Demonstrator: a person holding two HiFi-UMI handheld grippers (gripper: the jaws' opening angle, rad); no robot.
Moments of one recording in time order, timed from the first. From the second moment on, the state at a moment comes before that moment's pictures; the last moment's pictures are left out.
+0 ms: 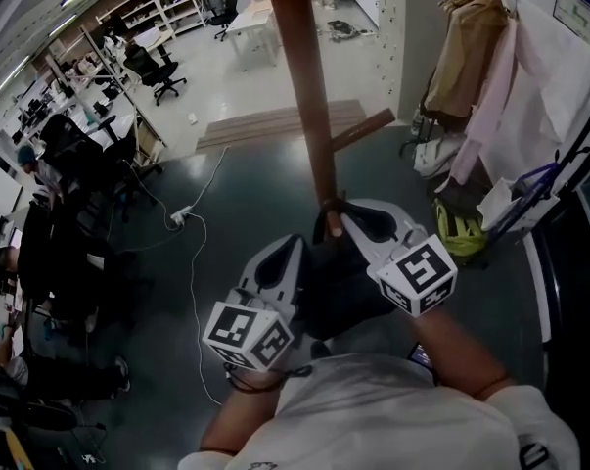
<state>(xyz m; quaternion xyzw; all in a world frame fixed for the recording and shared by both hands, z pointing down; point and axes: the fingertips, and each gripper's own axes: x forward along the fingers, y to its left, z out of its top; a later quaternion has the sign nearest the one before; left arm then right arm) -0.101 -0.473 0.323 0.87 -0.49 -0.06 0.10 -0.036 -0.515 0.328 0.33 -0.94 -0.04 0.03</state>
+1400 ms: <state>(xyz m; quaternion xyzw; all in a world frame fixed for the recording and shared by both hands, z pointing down) -0.112 -0.296 0.326 0.82 -0.56 -0.07 0.07 -0.022 -0.341 0.313 0.30 -0.95 -0.02 -0.04</state>
